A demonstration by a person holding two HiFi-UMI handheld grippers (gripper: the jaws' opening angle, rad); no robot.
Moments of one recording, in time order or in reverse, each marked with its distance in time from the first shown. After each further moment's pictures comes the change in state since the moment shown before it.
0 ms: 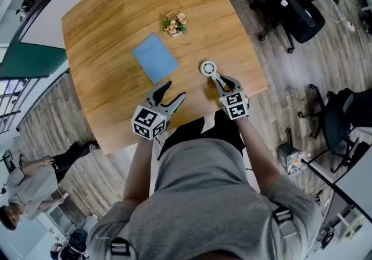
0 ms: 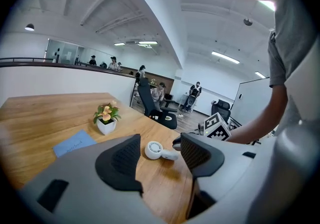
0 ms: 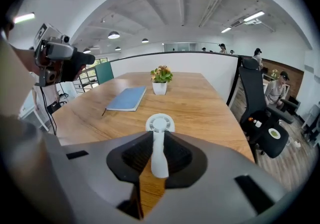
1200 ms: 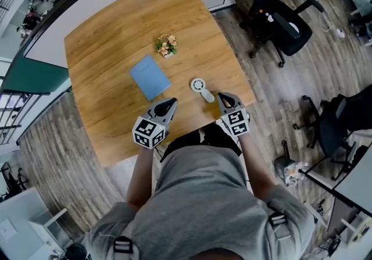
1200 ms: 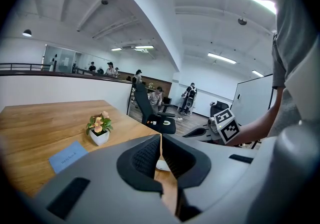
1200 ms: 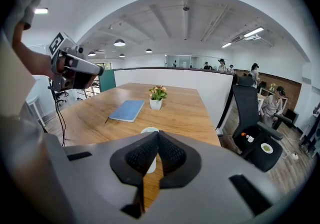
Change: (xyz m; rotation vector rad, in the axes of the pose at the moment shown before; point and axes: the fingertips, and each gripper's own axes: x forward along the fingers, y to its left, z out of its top) left arm 0.011 -0.036 0.035 0.047 -0.047 -0.004; right arm -0.080 -0.027 0.036 -0.064 -0.131 -0.019
